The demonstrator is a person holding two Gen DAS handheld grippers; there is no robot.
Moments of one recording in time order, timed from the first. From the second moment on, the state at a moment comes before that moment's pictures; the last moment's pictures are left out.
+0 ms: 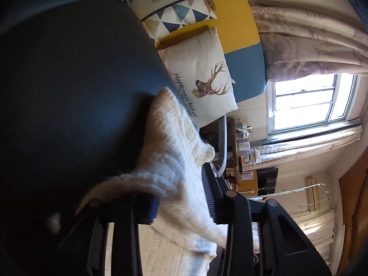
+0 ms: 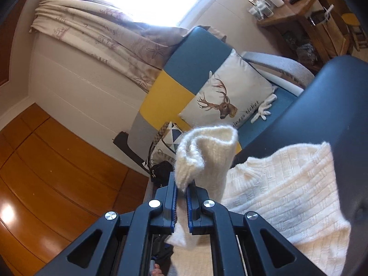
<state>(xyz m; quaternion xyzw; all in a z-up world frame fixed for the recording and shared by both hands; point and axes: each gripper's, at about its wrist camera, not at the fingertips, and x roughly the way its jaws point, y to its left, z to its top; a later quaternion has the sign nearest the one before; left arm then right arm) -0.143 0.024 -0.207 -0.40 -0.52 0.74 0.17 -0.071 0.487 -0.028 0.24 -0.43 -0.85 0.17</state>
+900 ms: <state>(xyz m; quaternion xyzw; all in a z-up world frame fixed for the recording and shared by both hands) -0.130 0.019 -0.225 -0.40 -0.49 0.76 0.15 -0.072 0.518 -0.147 0.37 -0.35 -0.86 0.04</state>
